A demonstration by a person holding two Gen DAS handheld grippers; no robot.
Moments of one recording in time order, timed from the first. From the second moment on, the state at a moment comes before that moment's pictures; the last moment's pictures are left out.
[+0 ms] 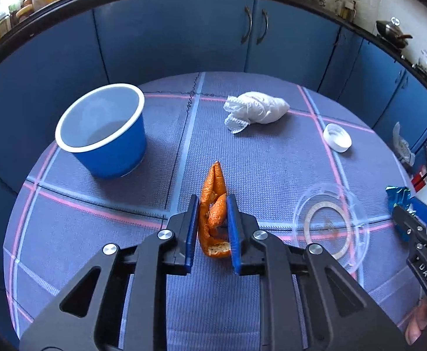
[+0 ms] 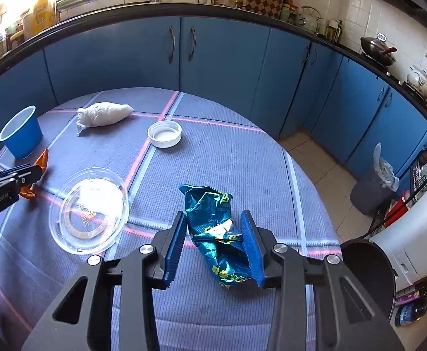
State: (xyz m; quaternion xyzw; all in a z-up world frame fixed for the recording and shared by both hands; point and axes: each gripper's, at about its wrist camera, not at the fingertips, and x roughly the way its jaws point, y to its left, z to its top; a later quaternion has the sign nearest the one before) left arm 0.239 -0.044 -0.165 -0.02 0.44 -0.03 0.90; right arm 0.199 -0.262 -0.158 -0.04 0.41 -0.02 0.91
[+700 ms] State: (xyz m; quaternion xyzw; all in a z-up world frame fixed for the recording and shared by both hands) left arm 0.152 -0.071 -0.093 0.01 0.38 -0.08 0.92; right arm 0.124 -0.266 -0.090 -0.04 0.35 -0.02 0.94
